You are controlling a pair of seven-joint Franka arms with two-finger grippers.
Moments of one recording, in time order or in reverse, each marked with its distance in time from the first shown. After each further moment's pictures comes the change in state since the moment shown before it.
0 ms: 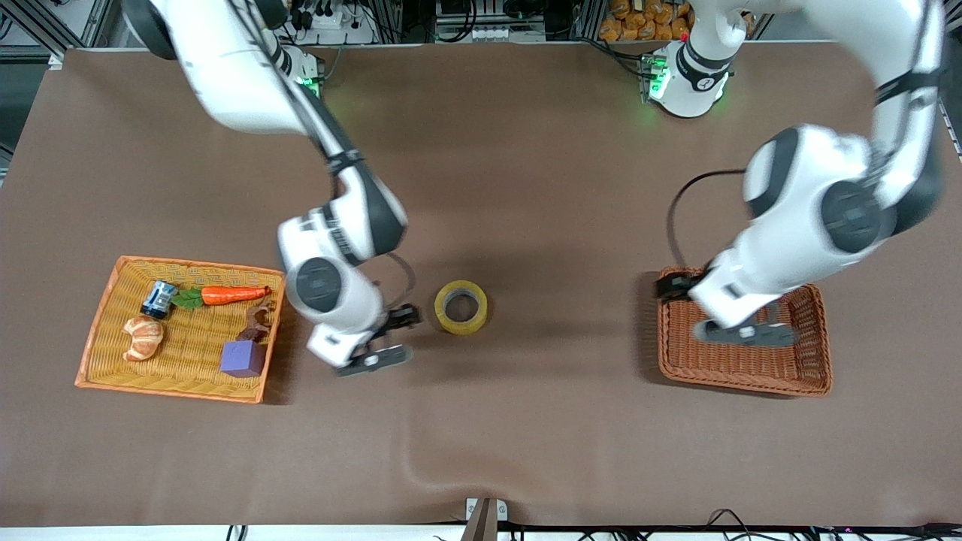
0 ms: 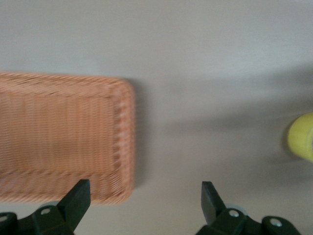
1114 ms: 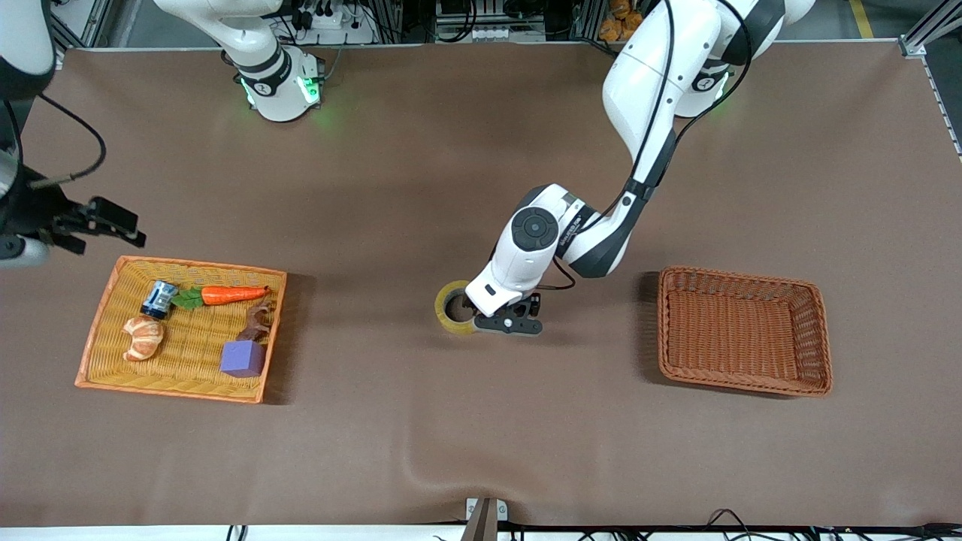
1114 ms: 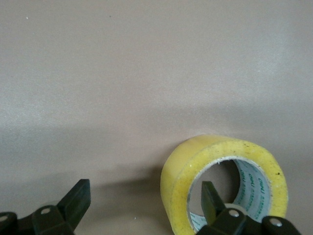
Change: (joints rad) left arm -0.430 0.419 0.069 0.107 0.001 0.510 -0.345; right arm -0.425 -0.689 -0.005 -0.346 -0.044 -0.301 -0.197
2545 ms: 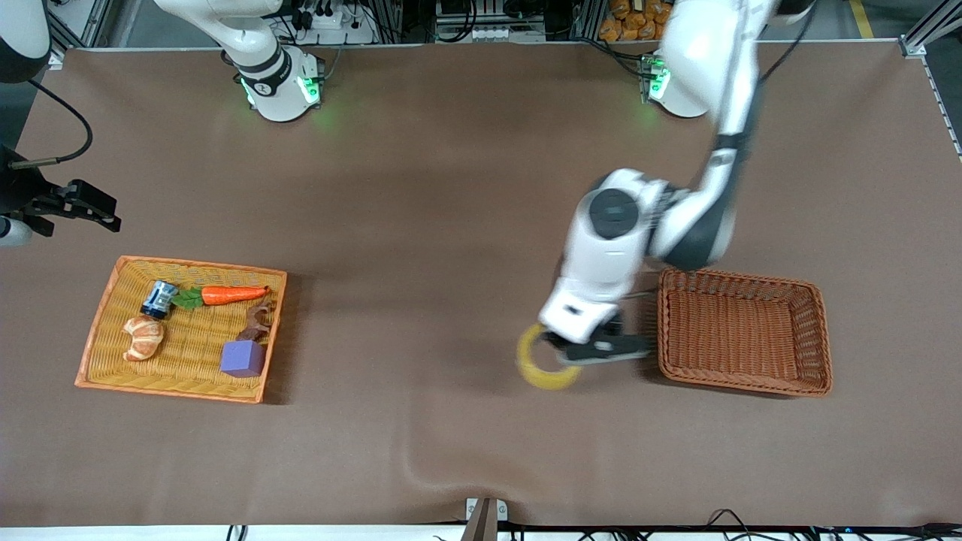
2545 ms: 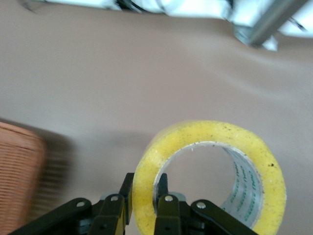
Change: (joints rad) left arm 0.066 -0.287 0.228 -0.058 0.084 -0.183 -0.019; right arm -0.010 -0.021 0.005 -0.007 -0.084 -0.007 -0.052
